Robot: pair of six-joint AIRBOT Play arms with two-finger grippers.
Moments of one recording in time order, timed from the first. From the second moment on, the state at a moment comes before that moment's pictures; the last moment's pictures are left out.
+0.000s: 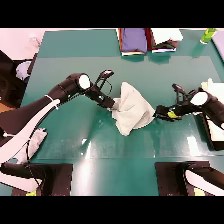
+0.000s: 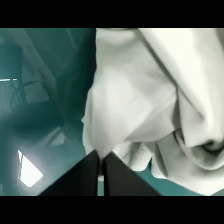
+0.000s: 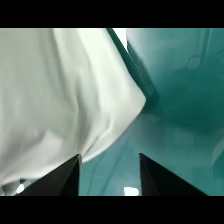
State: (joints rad) left arm -0.56 -1.60 1.35 1.12 -1.00 -1.38; right arm 0.05 -1.12 0.73 -1.14 1.03 1.65
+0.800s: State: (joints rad) left arm -0.42 -1.39 1.40 1.35 -1.00 -1.43; right arm 0.11 -1.10 1.13 -1.44 1.07 1.64
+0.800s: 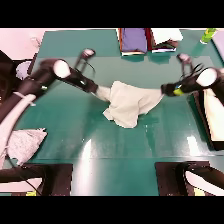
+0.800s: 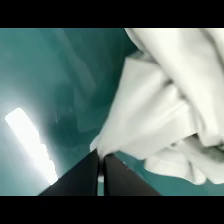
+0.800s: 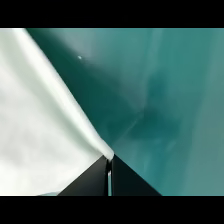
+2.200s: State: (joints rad) left arm -0.31 -0.99 1.72 1.41 -1.04 -1.37; right arm 0.17 -1.26 1.93 -1.41 1.14 1.56
